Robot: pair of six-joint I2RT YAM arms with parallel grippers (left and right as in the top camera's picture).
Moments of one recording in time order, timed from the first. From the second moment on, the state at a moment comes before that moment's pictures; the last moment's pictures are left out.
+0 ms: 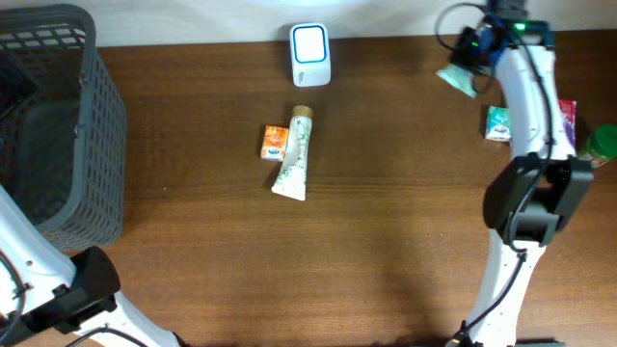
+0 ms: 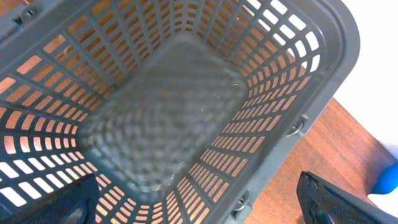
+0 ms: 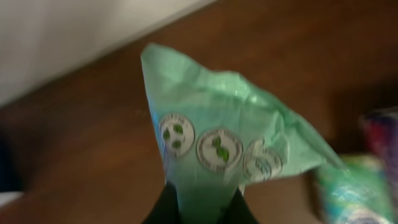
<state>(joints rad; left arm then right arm) 0.48 1.98 2.74 -1.68 -0.06 -0.34 -0.12 2.32 2.30 -1.00 0.02 0.34</state>
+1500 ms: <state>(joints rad) 0.48 1.98 2.74 -1.68 -0.06 -0.34 0.52 2.31 1.99 -0.96 -0.12 0.50</state>
